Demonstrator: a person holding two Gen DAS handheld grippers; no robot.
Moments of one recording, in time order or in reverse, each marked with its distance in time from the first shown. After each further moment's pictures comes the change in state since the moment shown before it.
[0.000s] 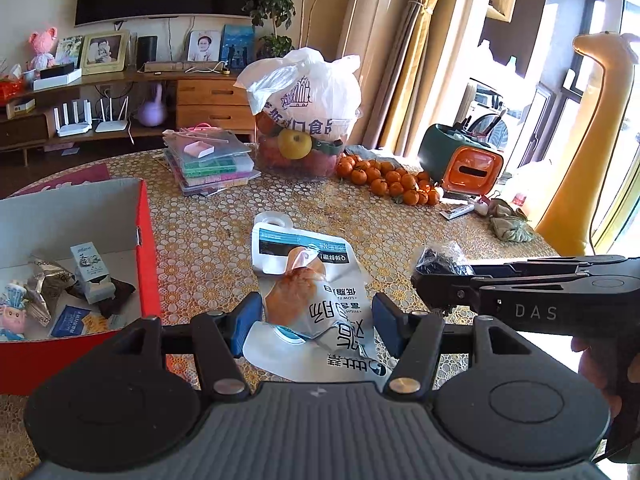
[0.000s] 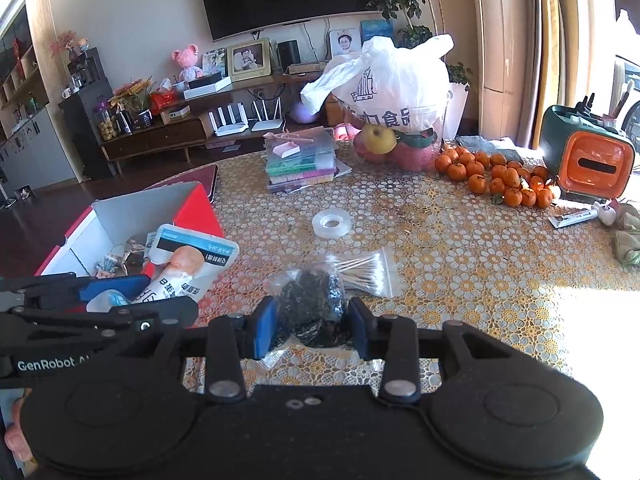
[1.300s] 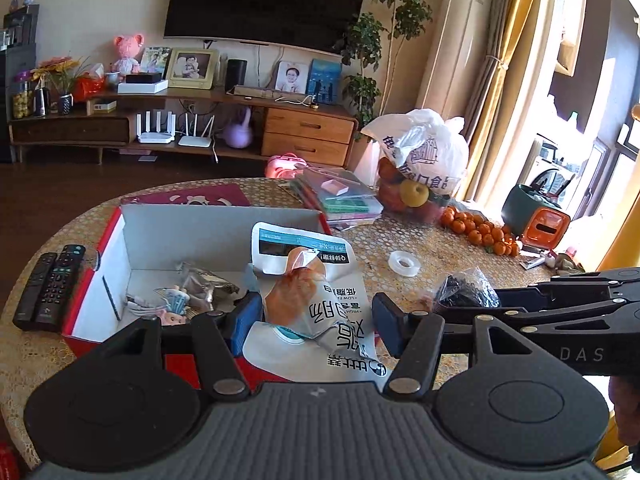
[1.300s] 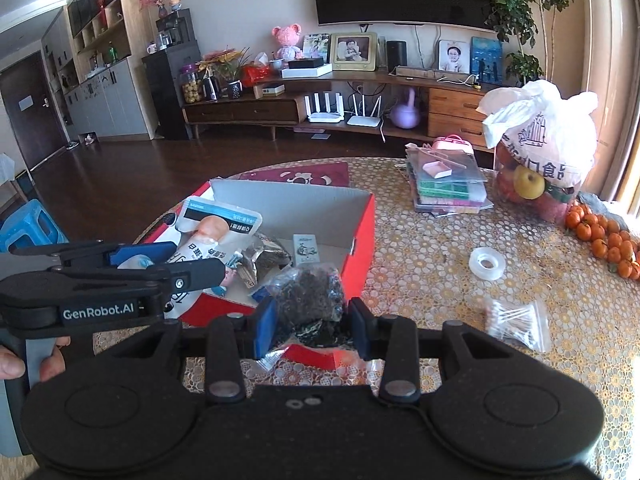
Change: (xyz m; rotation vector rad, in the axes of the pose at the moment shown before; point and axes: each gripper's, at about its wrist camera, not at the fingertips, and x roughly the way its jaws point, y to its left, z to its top) left arm -0.084 0.148 -0.002 -0.117 -0.105 0.173; right arm 0.037 0.166 0.028 -0.212 0.034 0.164
